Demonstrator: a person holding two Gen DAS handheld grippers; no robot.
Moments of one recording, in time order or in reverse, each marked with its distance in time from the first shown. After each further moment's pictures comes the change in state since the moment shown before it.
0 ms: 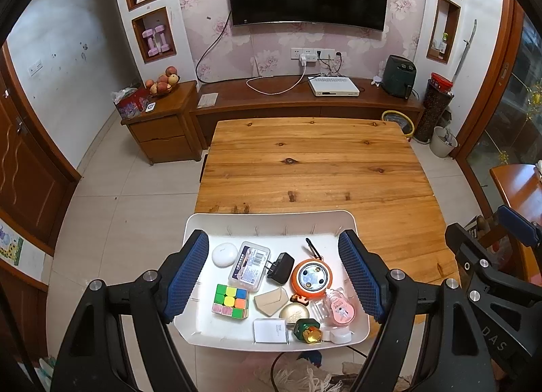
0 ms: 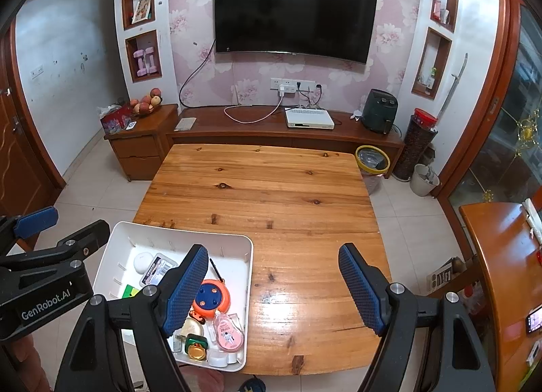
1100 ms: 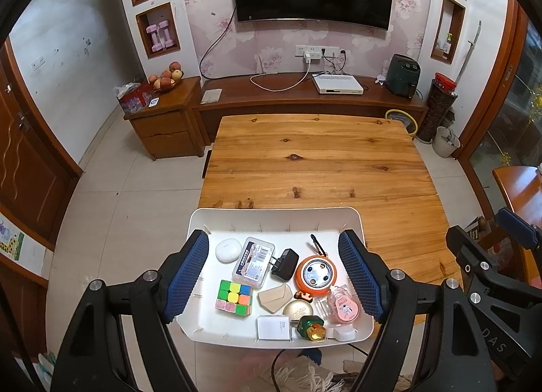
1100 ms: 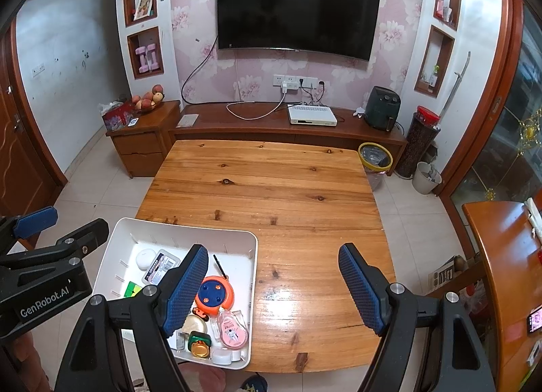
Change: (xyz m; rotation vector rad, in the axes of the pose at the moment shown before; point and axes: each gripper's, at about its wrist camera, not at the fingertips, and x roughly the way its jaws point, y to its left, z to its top) left arm 0.006 0.004 -0.001 -0.012 0.009 0.012; right arm 0.006 0.003 -0.002 -0.008 0.008 0.009
